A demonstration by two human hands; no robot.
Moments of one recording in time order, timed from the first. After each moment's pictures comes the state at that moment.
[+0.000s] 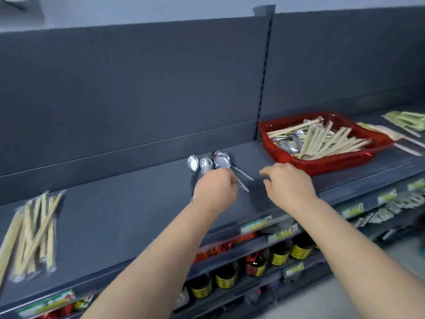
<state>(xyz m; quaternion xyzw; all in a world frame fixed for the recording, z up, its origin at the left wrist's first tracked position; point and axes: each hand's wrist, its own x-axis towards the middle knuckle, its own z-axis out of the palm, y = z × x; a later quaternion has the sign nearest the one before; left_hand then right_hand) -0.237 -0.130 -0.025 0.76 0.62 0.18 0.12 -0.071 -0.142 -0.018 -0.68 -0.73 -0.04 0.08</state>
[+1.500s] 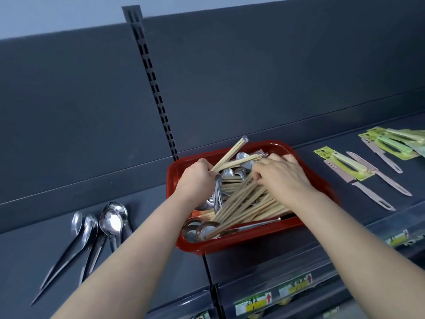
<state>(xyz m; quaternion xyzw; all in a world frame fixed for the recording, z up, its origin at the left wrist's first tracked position) 0.026 0.083 -0.013 0.67 0.68 0.22 0.19 0.224 0.077 -0.022 -0.57 -0.81 -0.06 0.09</state>
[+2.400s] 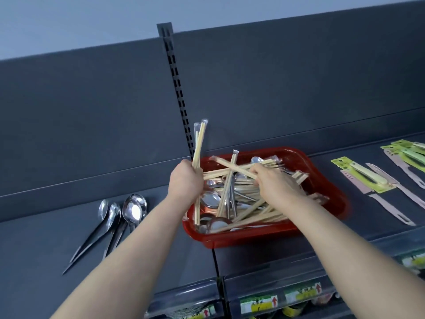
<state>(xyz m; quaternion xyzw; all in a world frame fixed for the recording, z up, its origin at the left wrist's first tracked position) -0.006 0.062 -0.006 0.53 0.75 0.35 0.17 0.194 0.074 -0.027 -0.61 -0.78 0.04 0.14</state>
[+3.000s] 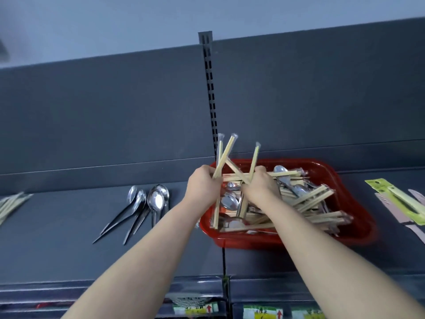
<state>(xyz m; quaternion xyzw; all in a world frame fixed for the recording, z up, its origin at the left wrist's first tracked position) 0.000 0.030 -0.001 0.51 0.75 0.39 0.19 0.123 0.086 -0.024 -0.67 -0.67 0.24 0.21</state>
